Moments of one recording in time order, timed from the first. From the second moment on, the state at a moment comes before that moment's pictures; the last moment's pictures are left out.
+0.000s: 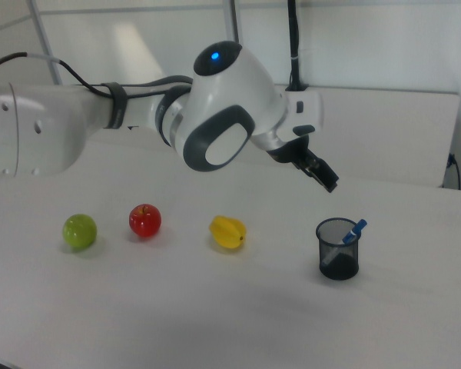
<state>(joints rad) -0.15 0.31 -0.28 -1.64 0.20 2.52 -0.05</state>
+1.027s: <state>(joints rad) -0.25 0.58 -0.26 -1.56 0.26 2.88 0.00</state>
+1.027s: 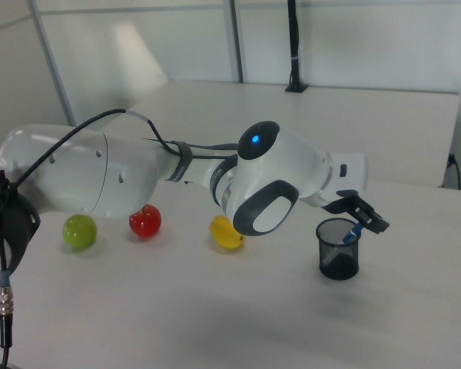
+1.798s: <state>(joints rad) -0.25 0.60 -0.22 -1.56 0.26 2.89 0.02</state>
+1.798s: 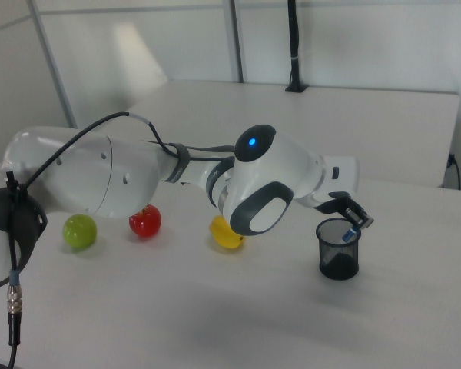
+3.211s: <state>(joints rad) -0.21 0.46 -0.22 -1.53 0.25 2.89 -0.05</state>
